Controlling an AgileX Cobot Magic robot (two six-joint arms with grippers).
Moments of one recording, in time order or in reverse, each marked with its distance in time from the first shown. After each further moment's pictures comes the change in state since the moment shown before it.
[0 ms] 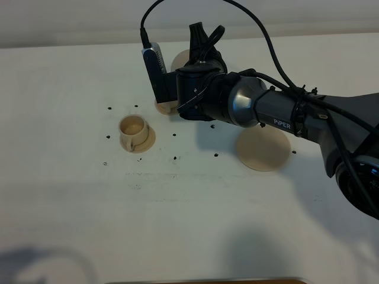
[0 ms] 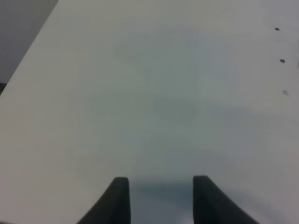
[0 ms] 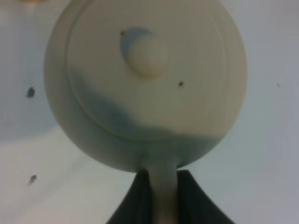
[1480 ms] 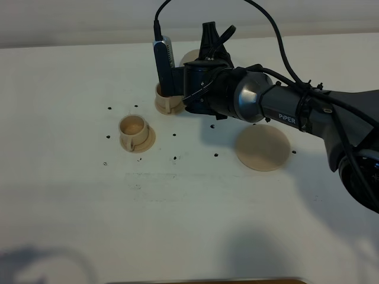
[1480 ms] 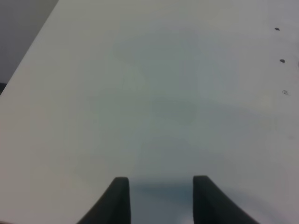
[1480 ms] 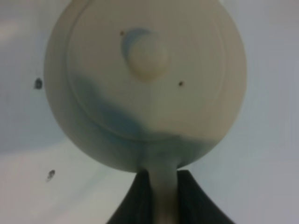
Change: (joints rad) left arm 0.000 0.000 0.000 0.000 0.000 0.000; right arm -0.025 0.000 0.000 0.051 0.001 0.054
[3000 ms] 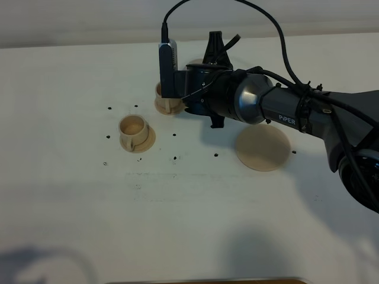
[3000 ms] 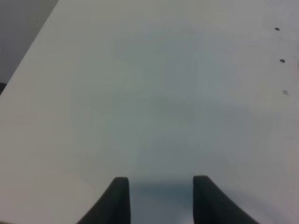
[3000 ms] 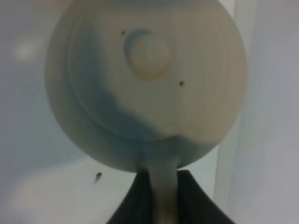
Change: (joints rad) left arm 0.000 0.000 0.000 0.000 0.000 0.000; right arm -0.004 0.000 0.011 0.087 0.006 0.054
